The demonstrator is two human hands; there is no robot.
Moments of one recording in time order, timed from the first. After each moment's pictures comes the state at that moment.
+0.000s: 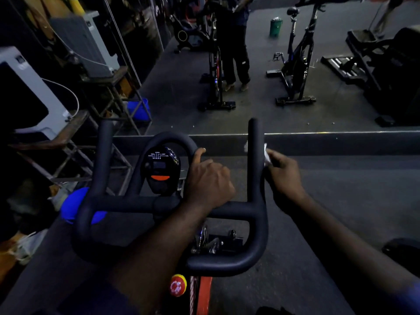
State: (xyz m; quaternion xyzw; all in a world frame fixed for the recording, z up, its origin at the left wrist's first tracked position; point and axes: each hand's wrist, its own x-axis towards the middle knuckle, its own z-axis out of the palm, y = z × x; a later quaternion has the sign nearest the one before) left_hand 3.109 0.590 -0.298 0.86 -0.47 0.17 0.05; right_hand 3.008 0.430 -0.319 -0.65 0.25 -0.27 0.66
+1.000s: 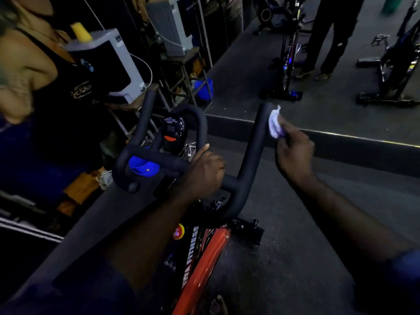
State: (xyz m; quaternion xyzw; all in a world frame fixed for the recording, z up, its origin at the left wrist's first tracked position) left_hand 3.051 0.609 -0.318 0.90 -0.39 0.13 0.13; right_hand 2.990 0.373 -0.305 -0.79 0.16 -0.31 0.50
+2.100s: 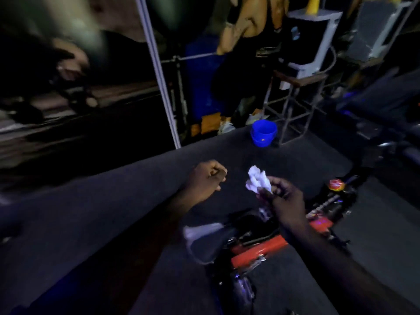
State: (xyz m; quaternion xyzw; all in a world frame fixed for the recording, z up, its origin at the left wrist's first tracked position) left_hand 2.616 1.142 -0.300 0.85 0.15 0.05 0.51; right_hand 2.665 0.922 -0.351 -0.65 -0.05 0.11 0.75
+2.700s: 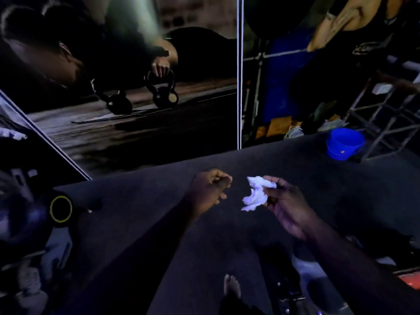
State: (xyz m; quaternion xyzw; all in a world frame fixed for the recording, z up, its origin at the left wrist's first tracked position) left_hand 2.470 1.428 -0.292 0.78 0.28 0.11 0.55; right_hand 2.602 1.247 -0.337 -0.54 -0.08 0.36 0.75
